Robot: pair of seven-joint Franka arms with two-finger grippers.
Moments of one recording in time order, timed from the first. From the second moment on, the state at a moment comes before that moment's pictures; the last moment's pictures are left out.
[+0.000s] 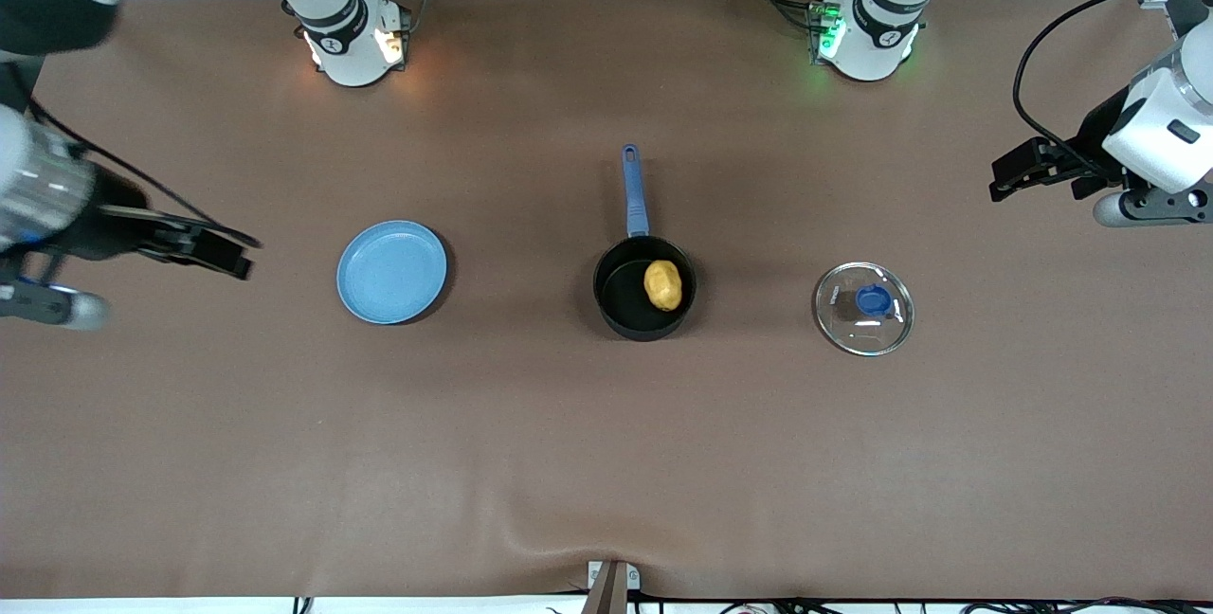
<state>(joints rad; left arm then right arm) -0.08 0.03 -0.02 -1.57 -0.03 1.56 -0.13 -0.01 0.41 0.19 -0.93 0.01 1.32 0.37</state>
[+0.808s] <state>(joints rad) -0.08 0.03 -0.02 -1.57 -0.03 1.56 -0.13 0.04 -0.05 0.05 -1.55 -0.01 1.56 0.26</state>
